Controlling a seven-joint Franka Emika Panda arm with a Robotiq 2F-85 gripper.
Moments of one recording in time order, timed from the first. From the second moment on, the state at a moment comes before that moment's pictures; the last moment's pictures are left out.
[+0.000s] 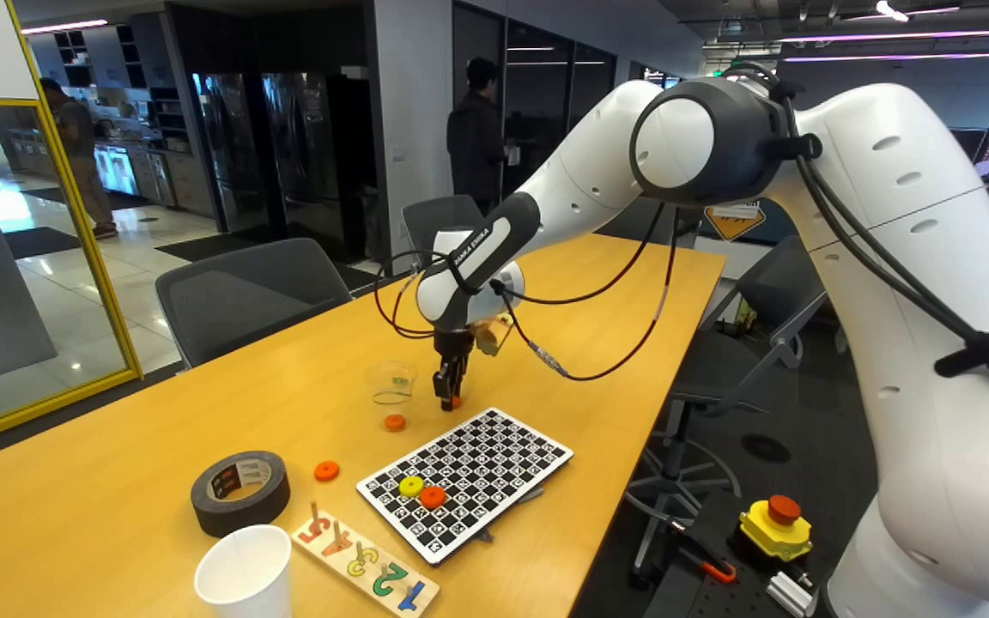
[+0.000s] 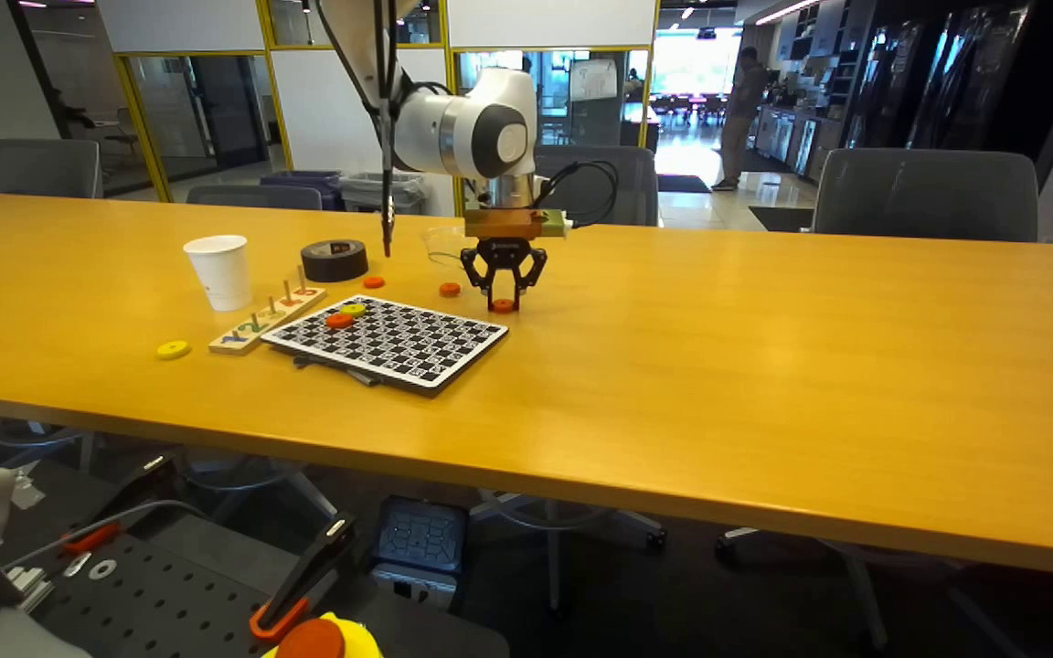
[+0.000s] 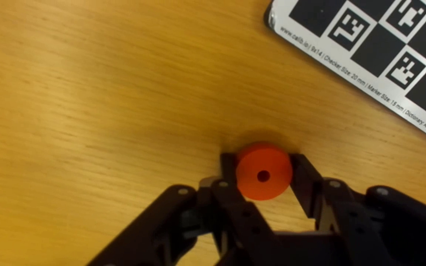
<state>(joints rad) -0.19 0.66 0.10 -1.75 -0.05 2.45 -0.55</state>
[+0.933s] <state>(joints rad) -0.14 0.45 0.09 -1.75 -0.06 2.38 -0.49</state>
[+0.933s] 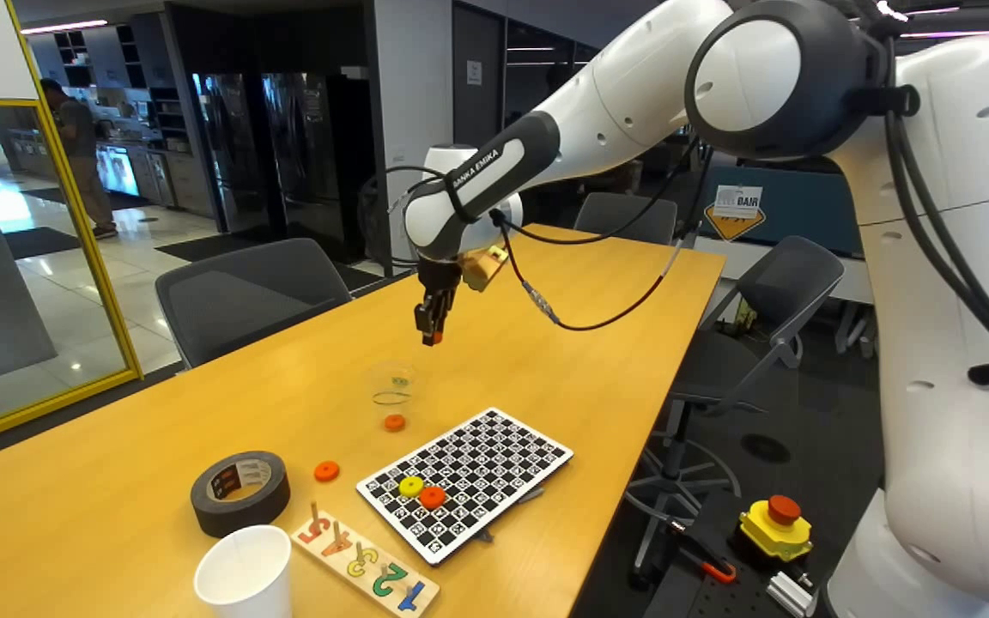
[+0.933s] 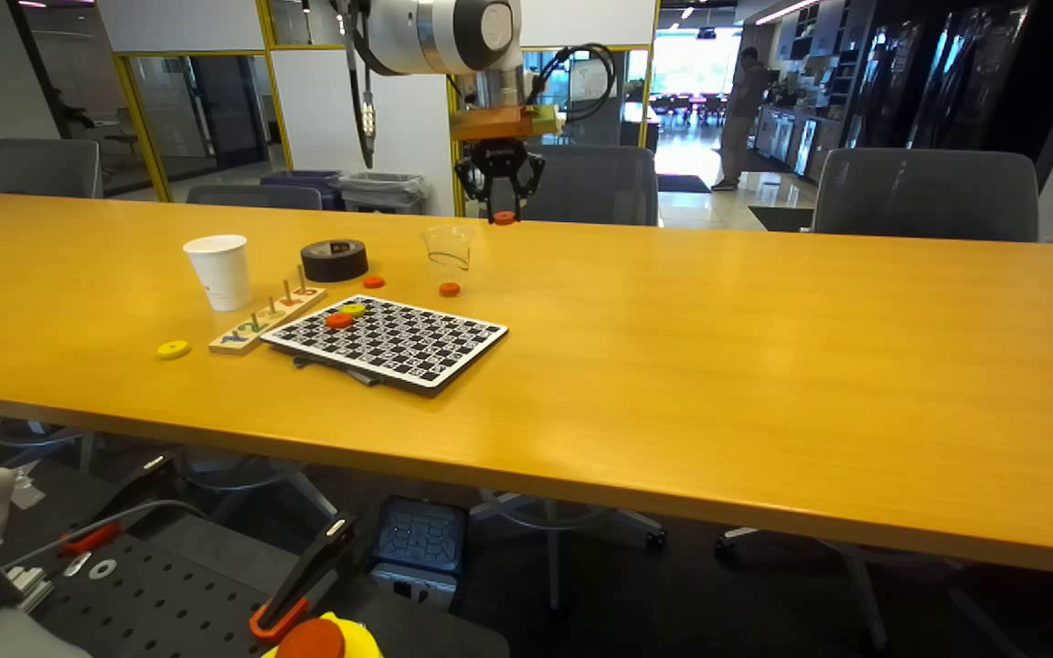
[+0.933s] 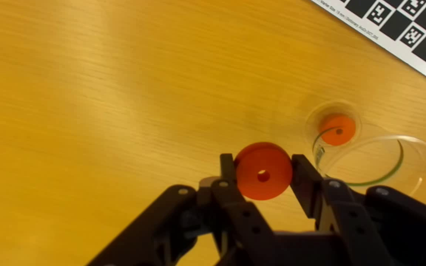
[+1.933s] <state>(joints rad) -0.05 0.41 0.14 -1.76 -0.04 2.29 -0.52</state>
